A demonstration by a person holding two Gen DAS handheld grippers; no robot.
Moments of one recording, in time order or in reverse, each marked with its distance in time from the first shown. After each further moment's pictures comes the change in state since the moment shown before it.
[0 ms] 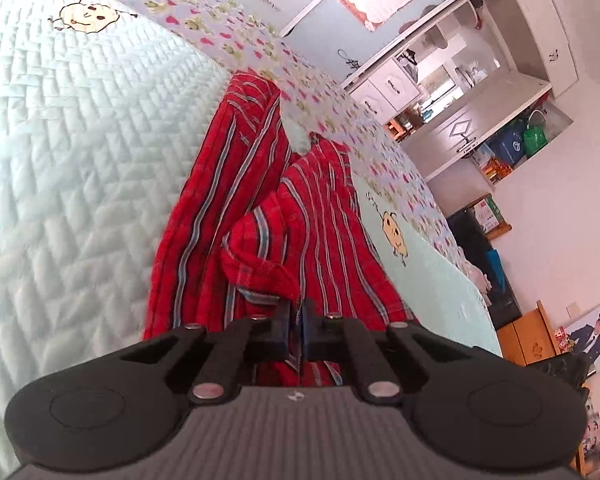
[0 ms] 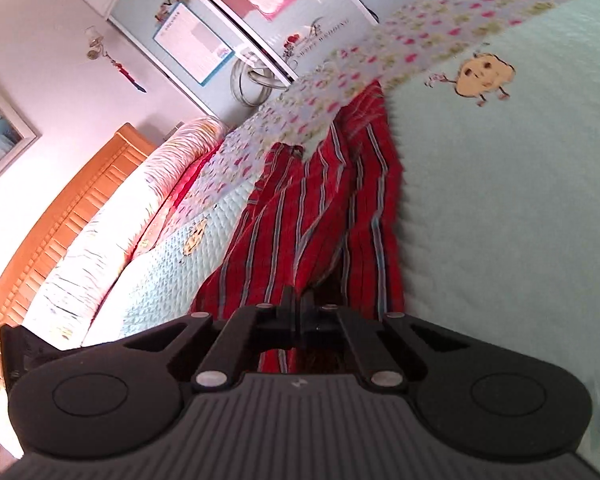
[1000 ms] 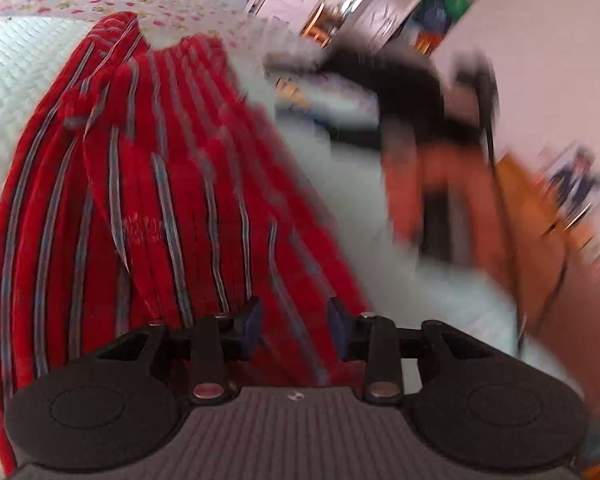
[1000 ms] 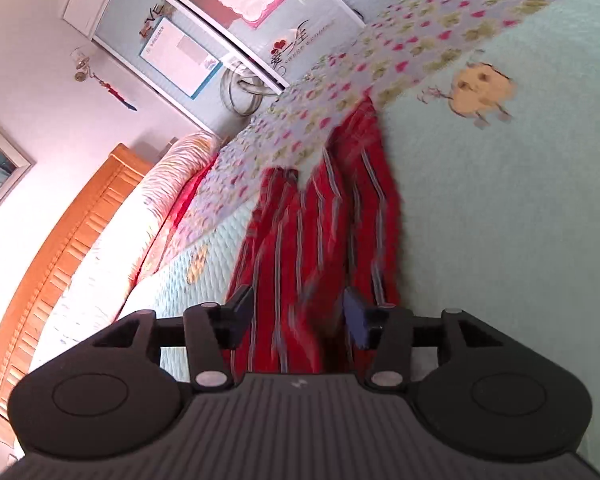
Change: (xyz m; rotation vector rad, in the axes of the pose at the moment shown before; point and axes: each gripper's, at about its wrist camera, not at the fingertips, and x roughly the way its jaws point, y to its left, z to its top) left arm -0.037 -0.071 -0.125 0.398 0.211 -0.061; right arm 0.020 0.009 0.053 0.068 0.013 0.022
